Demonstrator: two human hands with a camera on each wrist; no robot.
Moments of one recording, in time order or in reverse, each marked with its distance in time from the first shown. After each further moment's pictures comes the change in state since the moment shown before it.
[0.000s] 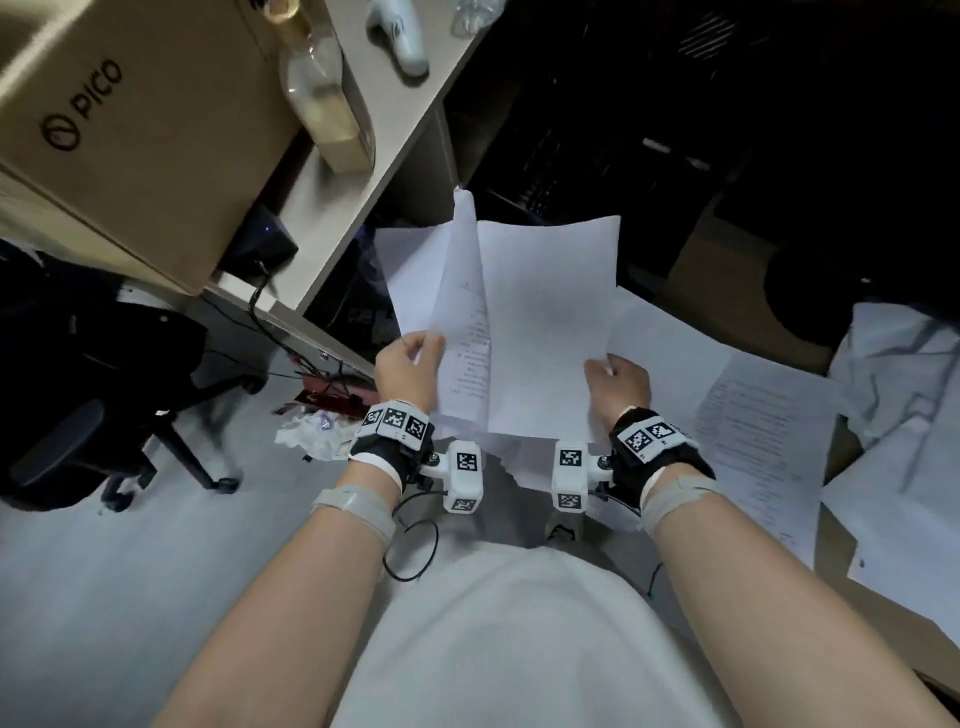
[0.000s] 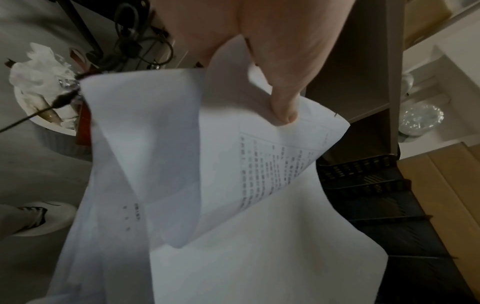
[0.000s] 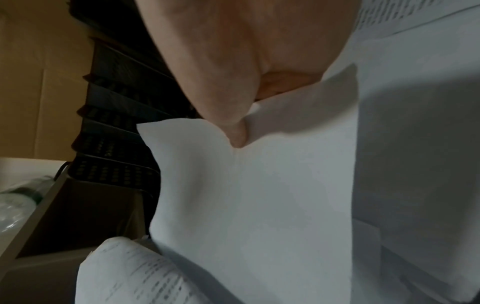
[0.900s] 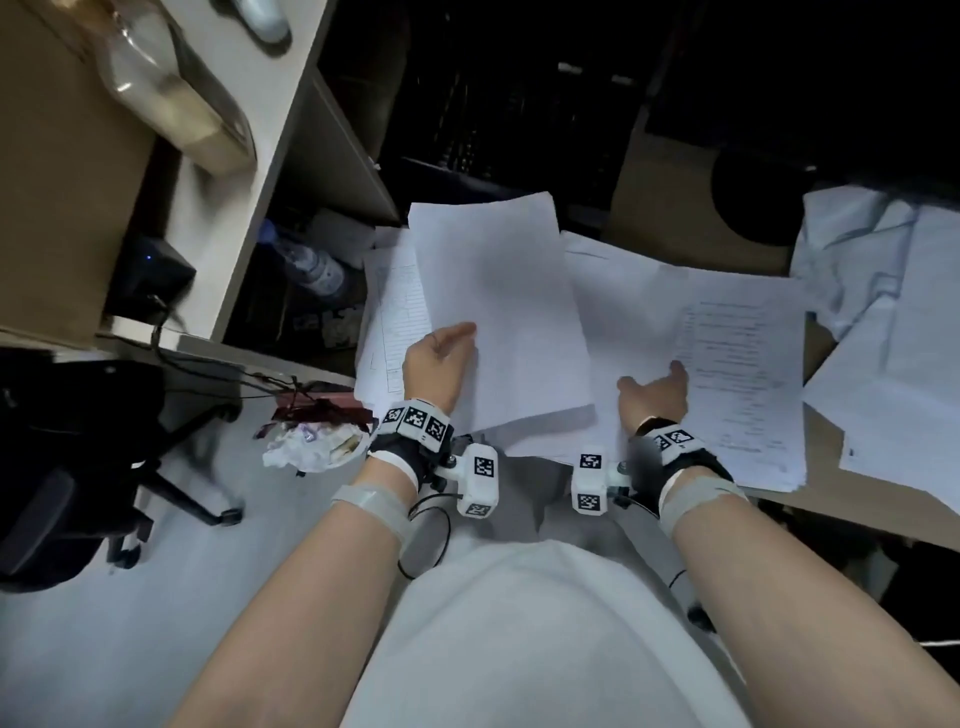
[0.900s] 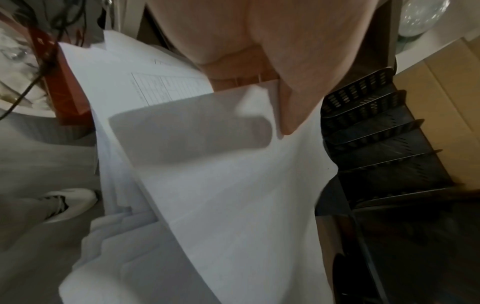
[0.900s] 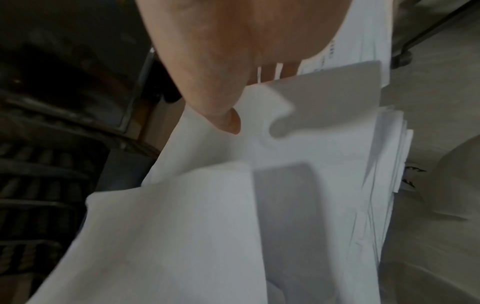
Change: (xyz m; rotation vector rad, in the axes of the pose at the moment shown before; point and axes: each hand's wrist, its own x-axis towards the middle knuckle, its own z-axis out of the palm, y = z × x) left_hand -0.031 0.002 0.053 0.049 -0.404 0.011; right_hand -0.013 0.091 -0.033 0.059 0.332 0.382
